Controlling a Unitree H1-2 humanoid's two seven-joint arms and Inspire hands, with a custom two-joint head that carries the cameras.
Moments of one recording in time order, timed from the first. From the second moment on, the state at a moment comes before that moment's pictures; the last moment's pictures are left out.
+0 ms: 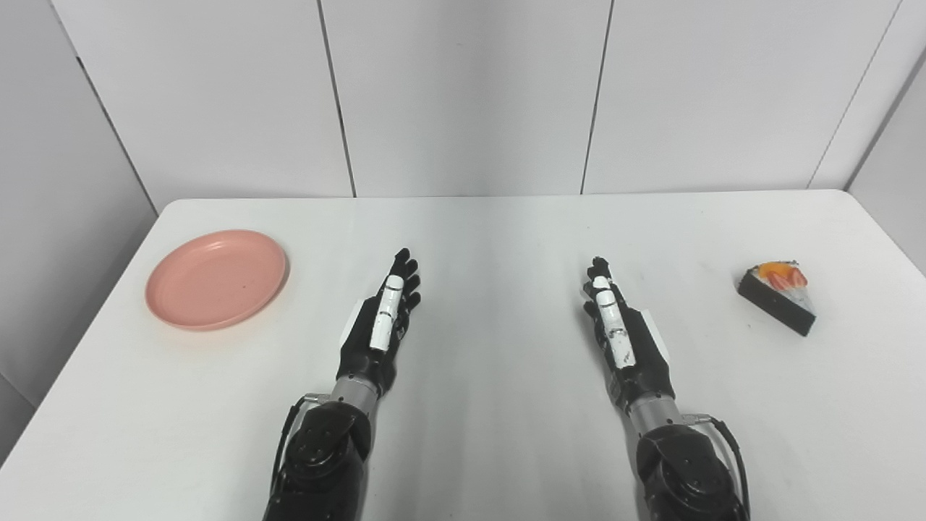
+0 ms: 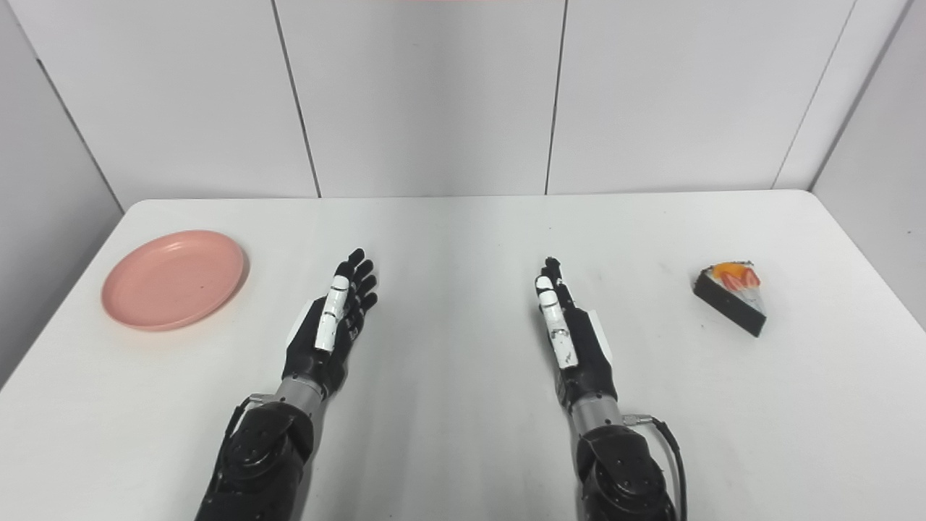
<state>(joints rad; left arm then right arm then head) -0.31 -0.02 -0.02 0.22 -0.13 0.09 -0.10 -0.26 0.03 0.02 0.13 0.05 0.06 0.03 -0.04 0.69</state>
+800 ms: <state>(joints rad) -0.31 -0.02 -0.02 0.22 -0.14 0.09 -0.10 -0.26 0.03 0.02 0.12 0.05 0.06 0.03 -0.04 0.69</state>
